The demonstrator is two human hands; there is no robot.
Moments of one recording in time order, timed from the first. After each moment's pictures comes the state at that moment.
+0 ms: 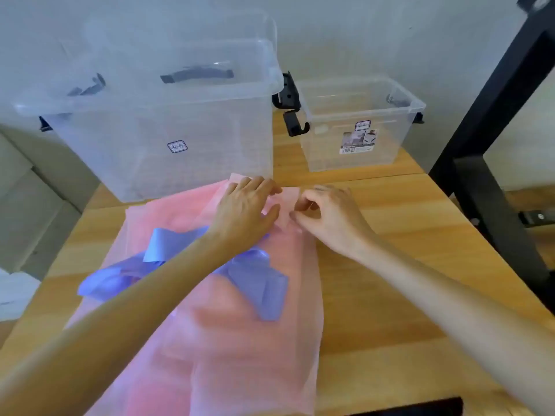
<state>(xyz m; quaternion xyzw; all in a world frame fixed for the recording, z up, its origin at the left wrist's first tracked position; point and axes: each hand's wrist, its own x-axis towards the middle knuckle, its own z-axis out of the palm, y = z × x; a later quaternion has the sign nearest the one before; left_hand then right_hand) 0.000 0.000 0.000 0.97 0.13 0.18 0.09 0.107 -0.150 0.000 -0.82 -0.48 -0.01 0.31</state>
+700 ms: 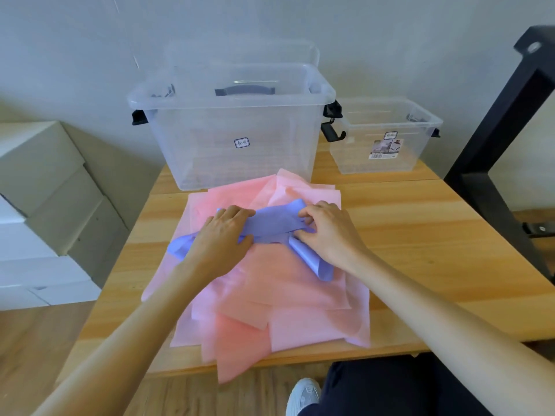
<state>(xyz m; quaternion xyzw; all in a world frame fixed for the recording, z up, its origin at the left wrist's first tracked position) -0.153 0.031 -0.013 0.96 0.21 0.14 0.12 -0.010 -0.128 0.002 -0.87 -0.44 0.02 0.22</state>
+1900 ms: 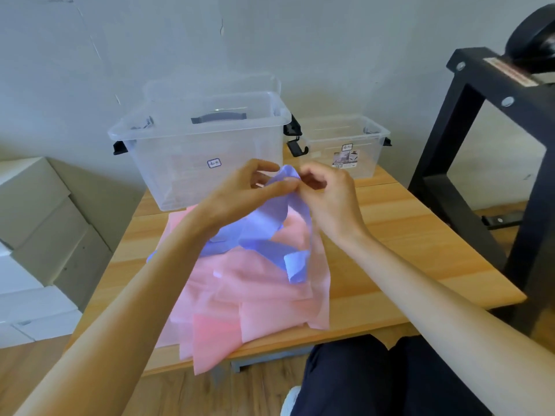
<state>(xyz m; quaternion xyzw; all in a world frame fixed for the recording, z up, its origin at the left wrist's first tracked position) -0.126 -0.045 0.108 0.85 0.15 0.15 0.47 -0.025 -0.175 0.075 -0.67 -0.40 -0.04 0.62</state>
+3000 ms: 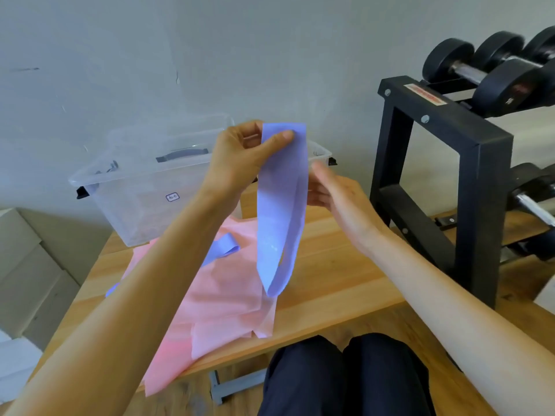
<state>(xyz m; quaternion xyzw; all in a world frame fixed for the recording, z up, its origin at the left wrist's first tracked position) -0.075 -0.151 0.181 0.77 0.03 0.34 0.55 0.004 -0.297 0.114 -0.62 -0.34 0.12 0.70</state>
